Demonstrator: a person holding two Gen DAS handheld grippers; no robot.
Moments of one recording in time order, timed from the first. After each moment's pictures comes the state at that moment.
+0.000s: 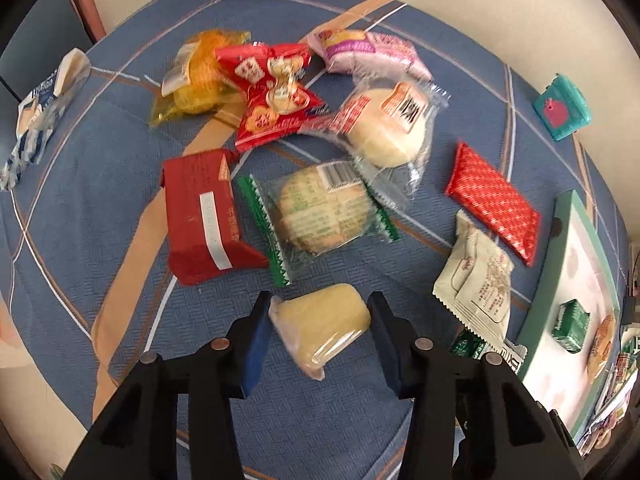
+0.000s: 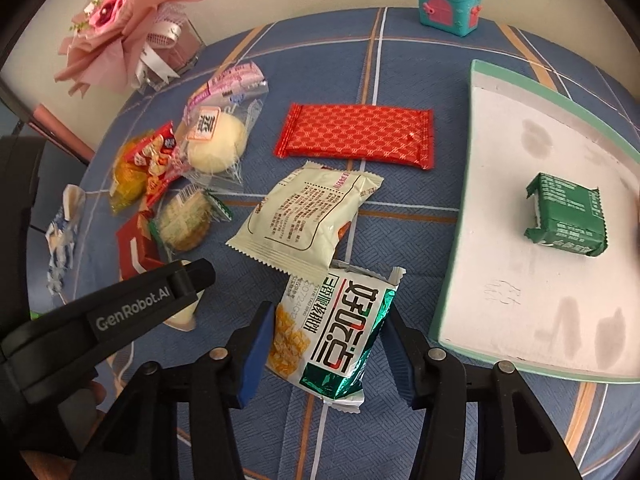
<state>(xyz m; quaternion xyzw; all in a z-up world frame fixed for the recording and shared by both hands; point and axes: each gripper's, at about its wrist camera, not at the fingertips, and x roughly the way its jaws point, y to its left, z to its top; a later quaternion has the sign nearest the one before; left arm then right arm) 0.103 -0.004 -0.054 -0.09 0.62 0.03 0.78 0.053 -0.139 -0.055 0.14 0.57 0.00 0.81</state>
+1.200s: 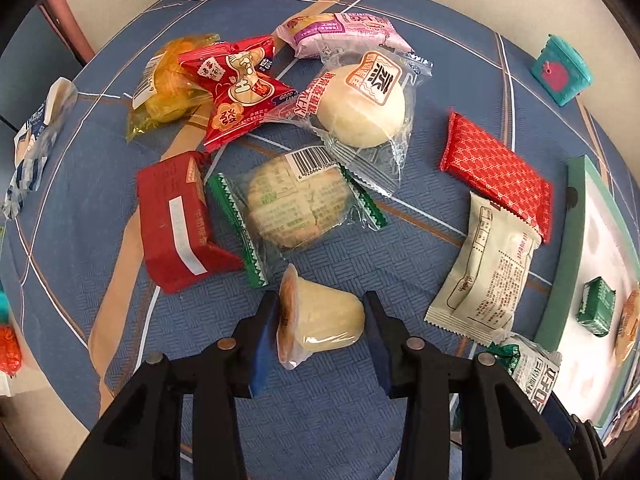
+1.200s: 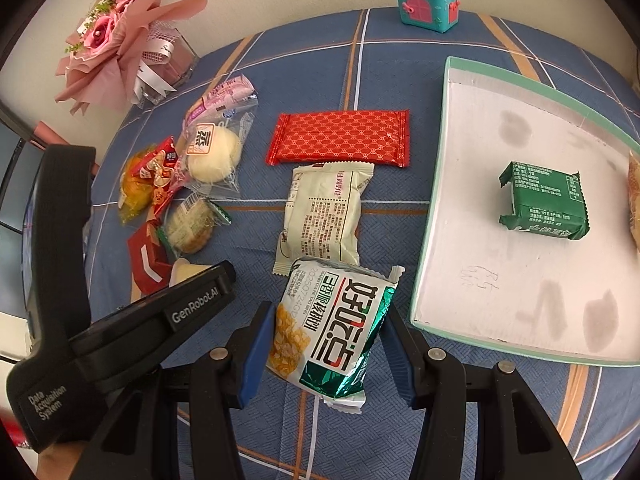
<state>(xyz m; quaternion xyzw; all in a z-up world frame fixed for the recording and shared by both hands) 0.105 -0.034 -0.082 -0.03 0.63 0.03 0.78 0.045 -0.155 -0.043 0.17 0.58 0.00 0.80</state>
